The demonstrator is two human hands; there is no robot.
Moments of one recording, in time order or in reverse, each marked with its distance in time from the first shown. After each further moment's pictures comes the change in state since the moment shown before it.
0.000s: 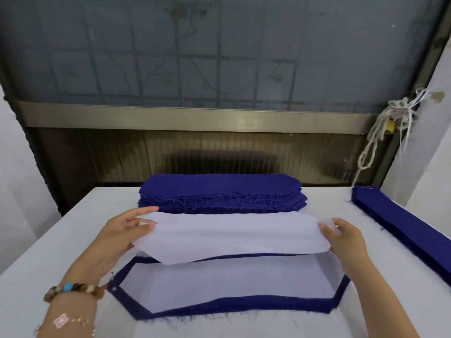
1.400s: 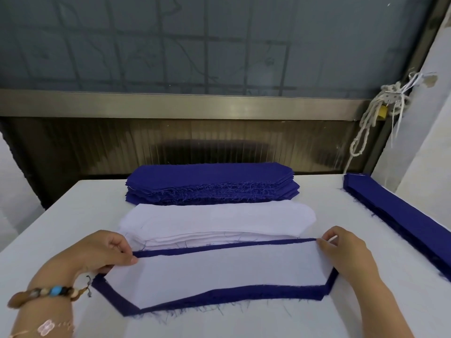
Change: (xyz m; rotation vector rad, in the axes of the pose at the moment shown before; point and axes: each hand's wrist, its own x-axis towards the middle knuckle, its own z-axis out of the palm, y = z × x) left_hand -0.002 -0.017 -0.024 0.576 -0.174 -0.339; right_hand -0.030 0.025 -0.023 -0.448 -0.100 0.011
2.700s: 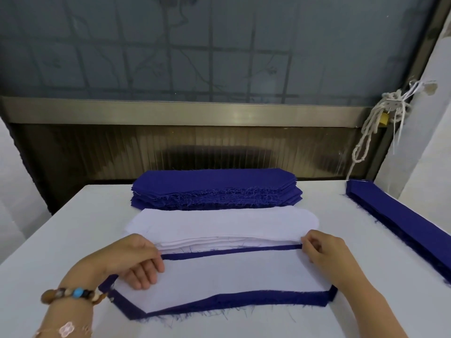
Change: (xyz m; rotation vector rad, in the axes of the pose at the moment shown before) left_hand -0.028 0.043 0.026 -0.104 -0.236 0.078; right_hand -0.012 -0.019 0.014 0.041 -0.081 -0.346
